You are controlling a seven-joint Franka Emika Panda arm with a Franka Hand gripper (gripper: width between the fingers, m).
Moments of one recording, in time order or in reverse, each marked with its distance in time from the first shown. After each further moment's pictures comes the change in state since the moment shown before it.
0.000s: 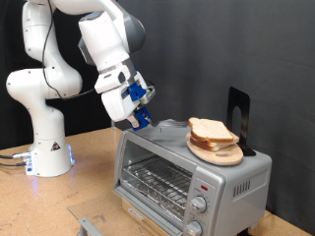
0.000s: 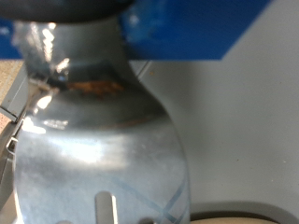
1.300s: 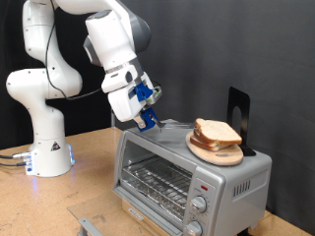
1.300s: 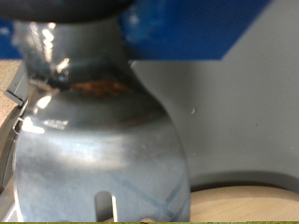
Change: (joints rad) arm -0.002 0.058 0.018 0.054 -0.035 0.022 0.041
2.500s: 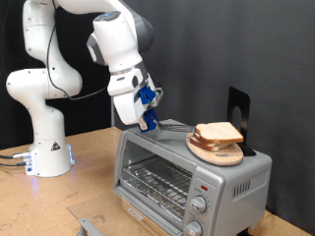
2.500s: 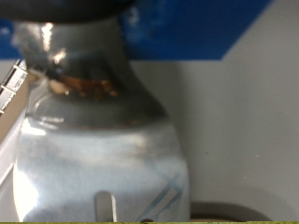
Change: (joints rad) arm -0.005 0.021 0.010 0.042 -0.048 -0.132 0.041
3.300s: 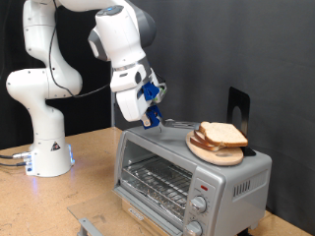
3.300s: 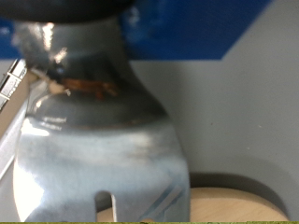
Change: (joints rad) arm -0.004 0.027 -0.002 0.049 -0.021 -0.027 0.033
